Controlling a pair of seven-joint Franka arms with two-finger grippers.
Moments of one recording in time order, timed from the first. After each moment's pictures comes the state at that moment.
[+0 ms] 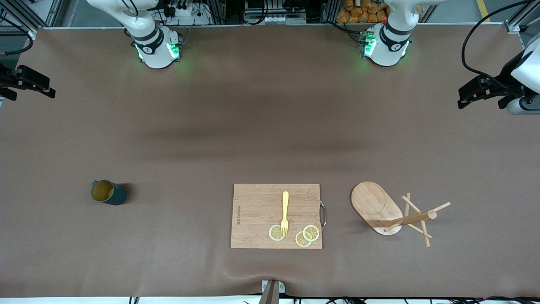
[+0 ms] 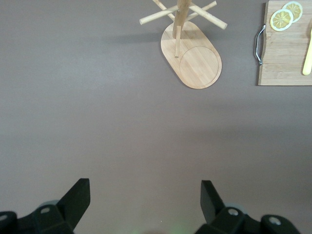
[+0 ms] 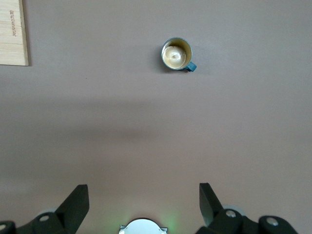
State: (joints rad) left arm 0.05 0.00 -0.13 -1.51 0.02 1.50 -0.06; right arm -0.01 -0.02 -0.06 -1.50 0.01 1.38 -0.12
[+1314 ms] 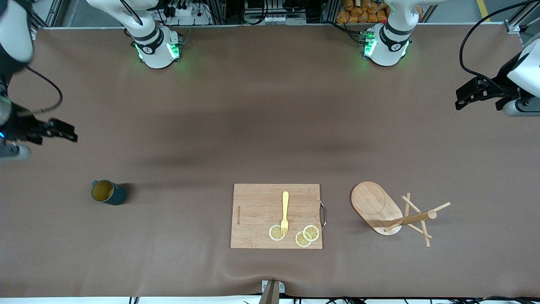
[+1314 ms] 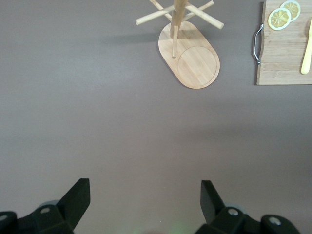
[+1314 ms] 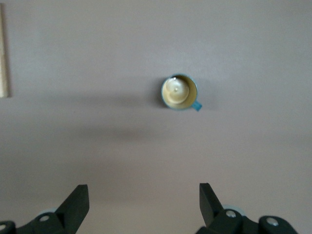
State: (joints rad) left arm 0.05 0.01 -0.13 -1.51 0.01 1.50 -0.06; right arm 0.00 0.20 -0.06 -1.55 0.01 1.68 -0.12
